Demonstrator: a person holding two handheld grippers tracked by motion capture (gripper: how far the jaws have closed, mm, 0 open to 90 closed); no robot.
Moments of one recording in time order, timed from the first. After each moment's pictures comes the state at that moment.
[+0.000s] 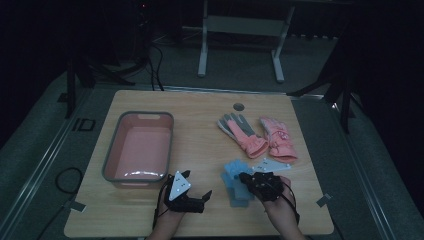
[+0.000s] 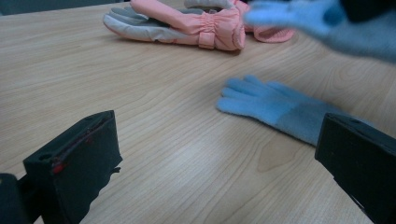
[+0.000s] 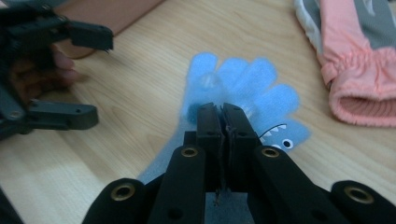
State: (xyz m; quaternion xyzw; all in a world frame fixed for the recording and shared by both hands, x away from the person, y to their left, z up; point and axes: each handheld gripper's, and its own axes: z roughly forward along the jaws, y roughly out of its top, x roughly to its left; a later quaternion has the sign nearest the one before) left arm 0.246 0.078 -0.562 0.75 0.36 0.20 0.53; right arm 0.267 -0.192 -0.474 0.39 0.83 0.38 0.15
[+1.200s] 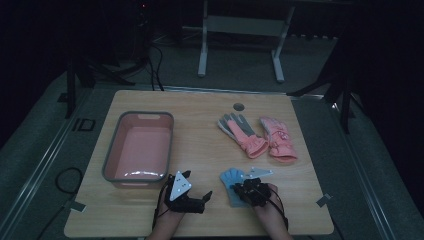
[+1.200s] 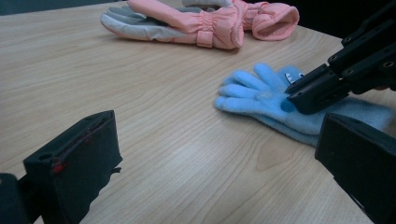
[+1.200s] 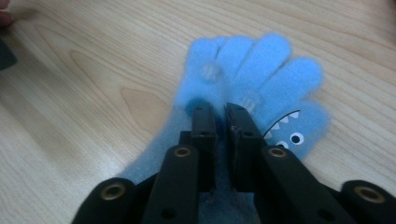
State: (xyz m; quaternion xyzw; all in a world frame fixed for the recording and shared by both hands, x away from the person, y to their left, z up) left arm 0.246 0.077 -0.562 0.75 0.35 0.20 0.52; right arm 0.278 -0.181 -0.537 0.40 0.85 0.32 0.11
